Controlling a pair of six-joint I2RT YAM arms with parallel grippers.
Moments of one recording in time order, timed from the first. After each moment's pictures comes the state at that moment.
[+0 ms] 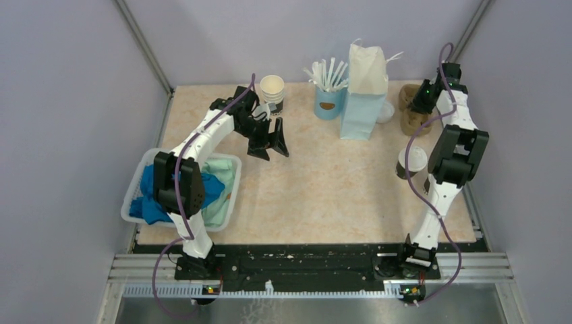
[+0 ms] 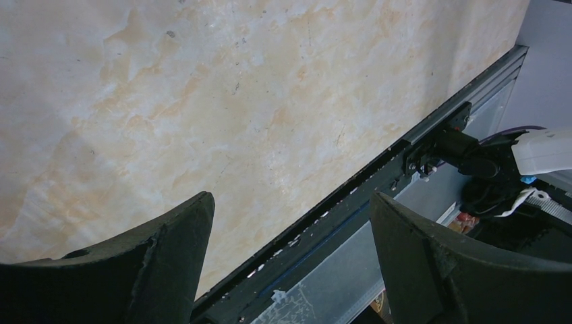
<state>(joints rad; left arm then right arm) -0.33 1.83 1.59 -0.97 0.61 -0.26 -0.26 2.21 1.95 -0.60 -0.21 0.36</state>
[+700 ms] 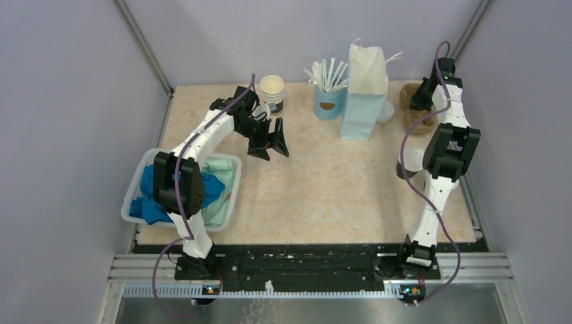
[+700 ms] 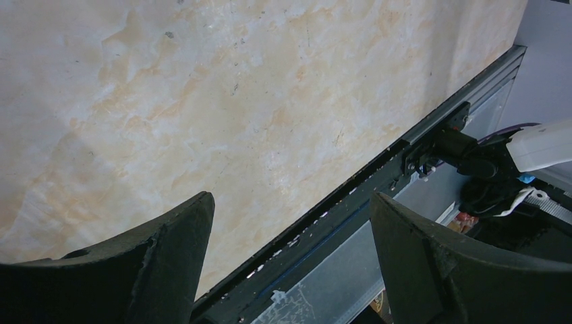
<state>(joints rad) -0.33 1.83 1.59 -0.96 0.61 -0.26 -0.22 2.33 2.17 -0.75 -0.06 0.41</state>
